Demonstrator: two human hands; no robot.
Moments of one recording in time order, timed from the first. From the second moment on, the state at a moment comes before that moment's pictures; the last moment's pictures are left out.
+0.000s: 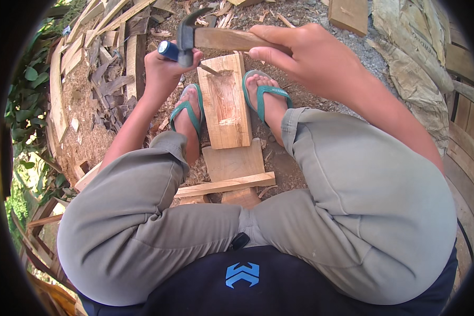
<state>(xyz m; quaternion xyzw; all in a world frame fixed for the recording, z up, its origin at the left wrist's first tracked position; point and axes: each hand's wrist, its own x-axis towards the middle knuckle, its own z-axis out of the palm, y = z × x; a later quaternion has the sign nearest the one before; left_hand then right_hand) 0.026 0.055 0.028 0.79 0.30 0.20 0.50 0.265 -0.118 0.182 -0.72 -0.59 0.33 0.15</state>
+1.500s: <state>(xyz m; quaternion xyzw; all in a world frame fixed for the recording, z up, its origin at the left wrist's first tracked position) 0.028 0.071 0.028 0.70 0.36 0.22 0.57 0.281 -0.100 0.172 -0.75 -0.47 0.38 0.27</state>
